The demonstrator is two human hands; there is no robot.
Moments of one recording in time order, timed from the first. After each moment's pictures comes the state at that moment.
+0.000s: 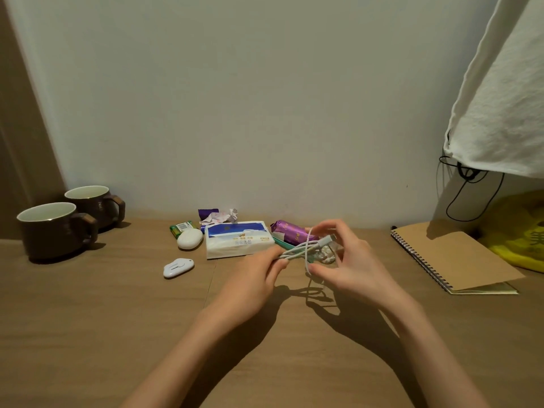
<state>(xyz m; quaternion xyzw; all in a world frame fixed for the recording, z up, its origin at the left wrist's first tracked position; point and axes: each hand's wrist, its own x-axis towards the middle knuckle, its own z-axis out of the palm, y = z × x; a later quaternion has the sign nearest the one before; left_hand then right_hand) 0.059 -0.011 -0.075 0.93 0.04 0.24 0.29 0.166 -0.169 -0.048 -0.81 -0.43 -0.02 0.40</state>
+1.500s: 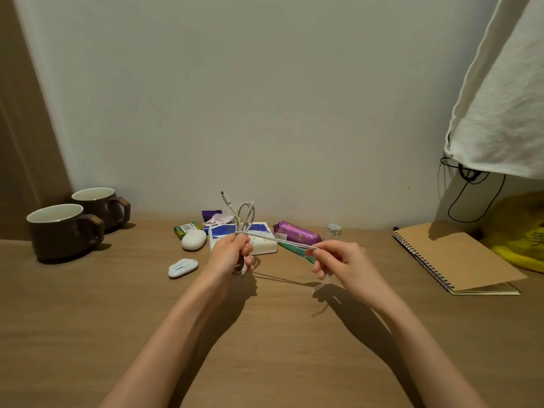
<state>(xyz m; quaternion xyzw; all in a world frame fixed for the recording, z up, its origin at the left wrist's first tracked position) 0.066 0.028 -0.061 0.57 0.21 0.20 0.77 0.173 -0.162 -0.064 -0.77 -0.40 0.05 0.49</state>
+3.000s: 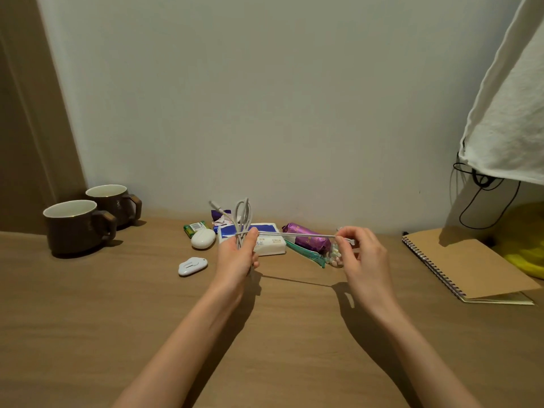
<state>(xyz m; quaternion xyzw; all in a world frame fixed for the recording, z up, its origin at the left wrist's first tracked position) 0.071 0.024 -0.077 0.58 0.24 0.31 0.72 0.162 -0.151 -0.065 -0.77 -0.33 -0.18 0.52</state>
